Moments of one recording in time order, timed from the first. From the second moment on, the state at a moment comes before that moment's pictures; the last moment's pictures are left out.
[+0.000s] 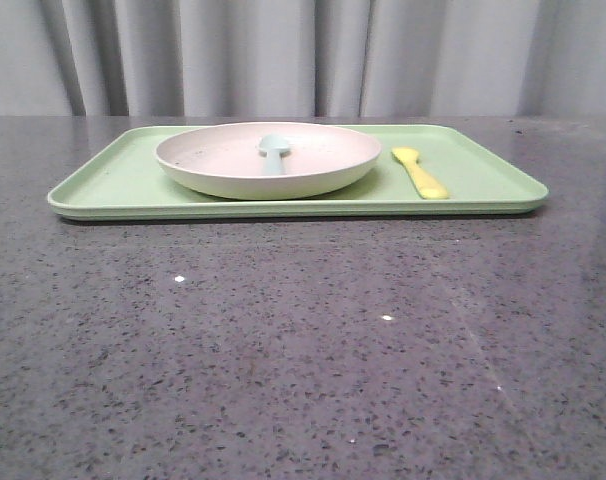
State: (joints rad) left arm -0.04 0.41 -0.24 -0.15 0.17 0.27; right arm 0.30 0.38 -0.54 -0.48 0.82 0.56
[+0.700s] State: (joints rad) left arm -0.09 0.00 0.00 -0.03 0.04 0.11; right arm 0.30 0.38 -0.54 -0.48 0.82 0.56
